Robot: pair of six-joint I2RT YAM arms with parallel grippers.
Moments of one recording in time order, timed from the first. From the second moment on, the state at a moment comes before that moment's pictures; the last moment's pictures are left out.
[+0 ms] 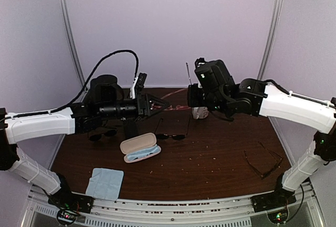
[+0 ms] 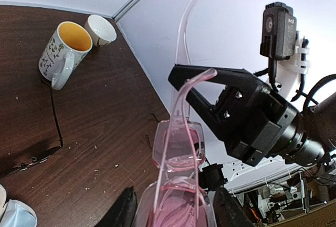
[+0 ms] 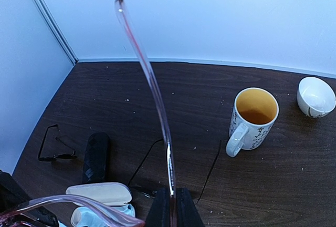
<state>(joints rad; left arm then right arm) -0.86 1.36 0.98 0.19 0.39 -0.85 1.02 1.53 1.45 -0.48 0.59 0.56</state>
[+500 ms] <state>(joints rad) -0.86 1.36 0.97 0.17 0.36 -0.80 0.98 1.46 1.34 -0.48 0.53 0.58</state>
